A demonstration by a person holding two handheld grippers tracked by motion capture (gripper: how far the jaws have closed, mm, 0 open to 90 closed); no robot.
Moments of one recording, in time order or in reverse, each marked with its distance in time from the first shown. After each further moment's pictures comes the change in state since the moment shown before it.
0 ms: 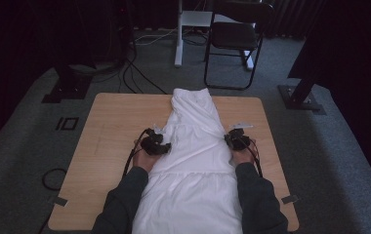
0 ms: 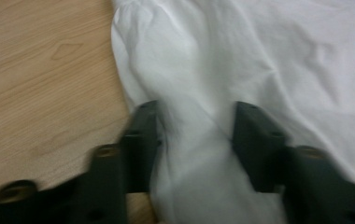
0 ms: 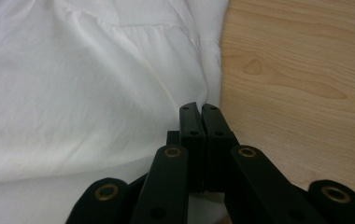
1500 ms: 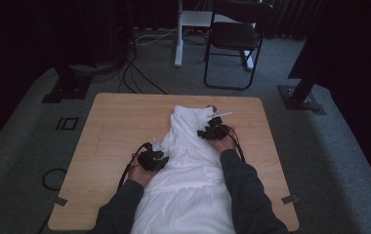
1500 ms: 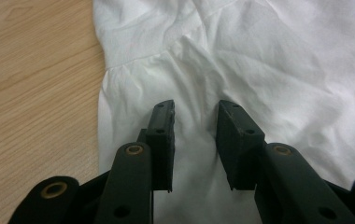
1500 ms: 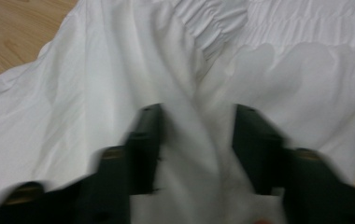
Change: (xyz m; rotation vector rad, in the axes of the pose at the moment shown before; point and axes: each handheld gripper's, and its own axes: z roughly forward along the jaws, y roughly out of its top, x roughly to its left) left arm -0.031 -0.037 -0.034 0.005 -0.036 0.086; right arm 0.049 0.056 0.034 0.038 0.266 -0.037
